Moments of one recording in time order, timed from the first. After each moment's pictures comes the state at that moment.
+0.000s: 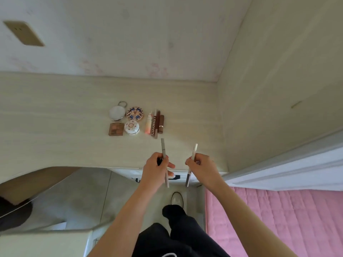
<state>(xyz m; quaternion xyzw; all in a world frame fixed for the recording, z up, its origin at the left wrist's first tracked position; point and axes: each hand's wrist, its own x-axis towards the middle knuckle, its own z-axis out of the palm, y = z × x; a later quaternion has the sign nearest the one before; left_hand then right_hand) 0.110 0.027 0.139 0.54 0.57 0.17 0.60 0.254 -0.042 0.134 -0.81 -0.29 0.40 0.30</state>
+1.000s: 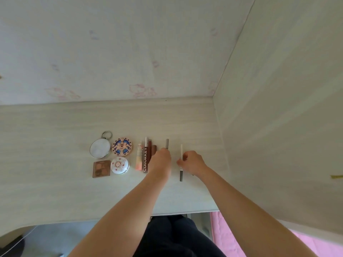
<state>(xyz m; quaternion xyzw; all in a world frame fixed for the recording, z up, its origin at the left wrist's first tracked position) 0.231 0.178 0.072 0.79 0.54 -0.15 0.26 0.334 0.109 0.067 -0.82 -0.30 0.45 0.18</state>
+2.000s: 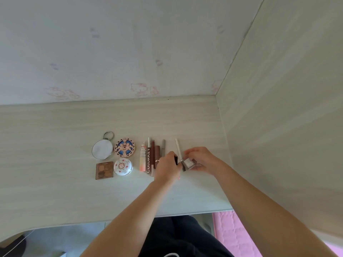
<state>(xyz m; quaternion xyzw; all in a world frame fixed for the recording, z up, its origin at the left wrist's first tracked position) 0.219 0.162 0.090 0.72 0.52 -0.04 0.45 0.355 0.118 0.070 -0.73 -0.05 0.59 0.34</state>
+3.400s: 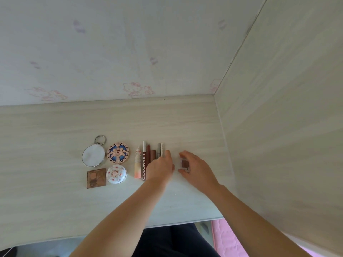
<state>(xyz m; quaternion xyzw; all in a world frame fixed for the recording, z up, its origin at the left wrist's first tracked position) 0.225 0.190 0.047 0.86 0.44 -0.14 0.21 0.339 0.087 0.037 -0.79 -0.49 0.29 0.23</state>
